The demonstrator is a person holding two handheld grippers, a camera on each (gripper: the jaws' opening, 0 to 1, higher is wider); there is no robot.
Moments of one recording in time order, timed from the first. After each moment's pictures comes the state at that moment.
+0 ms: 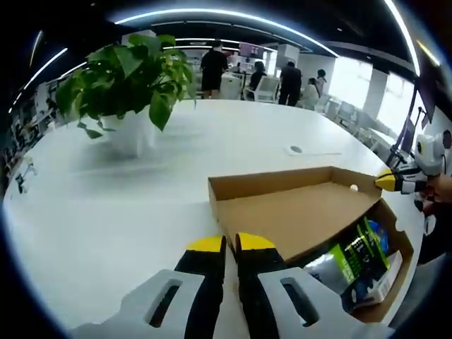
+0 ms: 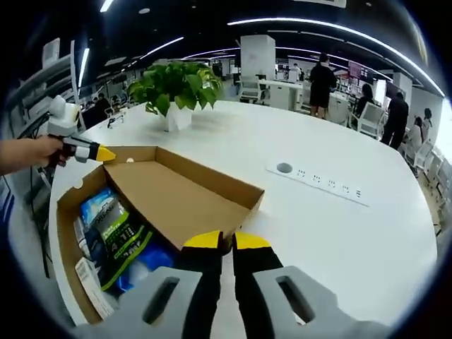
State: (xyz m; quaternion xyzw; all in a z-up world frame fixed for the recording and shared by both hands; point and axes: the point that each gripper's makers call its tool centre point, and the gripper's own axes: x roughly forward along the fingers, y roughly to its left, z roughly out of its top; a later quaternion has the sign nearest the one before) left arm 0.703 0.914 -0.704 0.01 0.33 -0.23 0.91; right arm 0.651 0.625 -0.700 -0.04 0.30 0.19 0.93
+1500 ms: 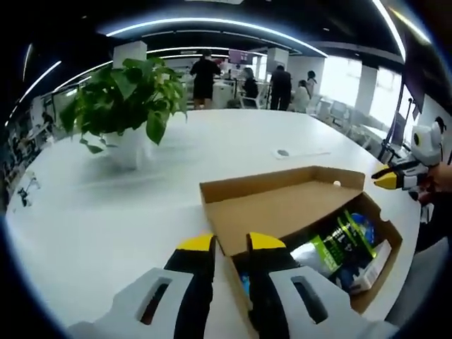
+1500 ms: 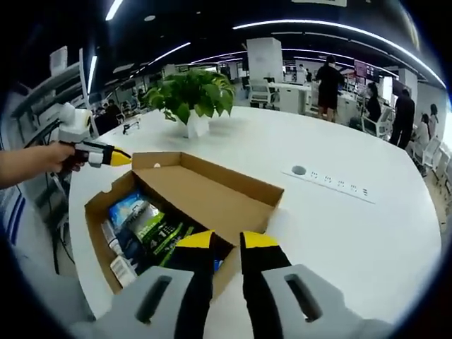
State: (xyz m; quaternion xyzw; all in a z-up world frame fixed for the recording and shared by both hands) left arm 0.668 0.914 -0.674 0.03 0.30 -0.26 0.92; right arm 0.605 0.655 -0.672 -0.02 0.29 0.23 0.93
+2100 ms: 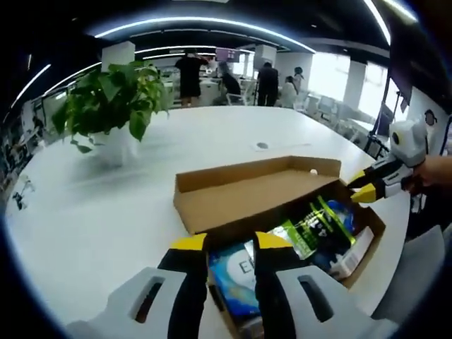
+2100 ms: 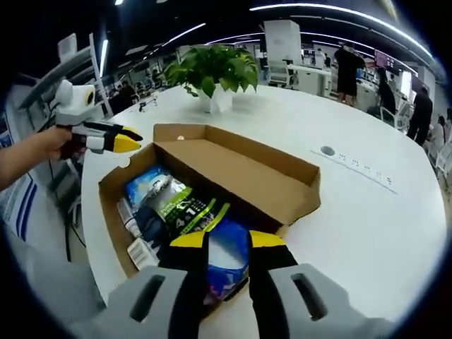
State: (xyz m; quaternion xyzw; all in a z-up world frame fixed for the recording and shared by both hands) left arm 0.624 0.891 -0.678 0.05 0.31 -0.30 0.90; right arm 0.582 0.693 -0.705 -0.03 0.35 0.28 0.89
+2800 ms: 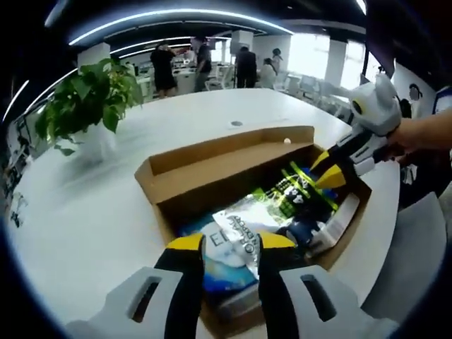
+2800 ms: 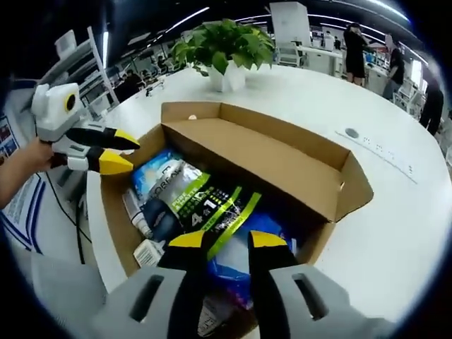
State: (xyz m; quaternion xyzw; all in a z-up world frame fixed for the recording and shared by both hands) left arm 0.584 0.878 -0.701 0.09 0.33 -0.34 0.87; right arm 0.580 0.724 -0.735 -0.03 0.41 0.30 0.86
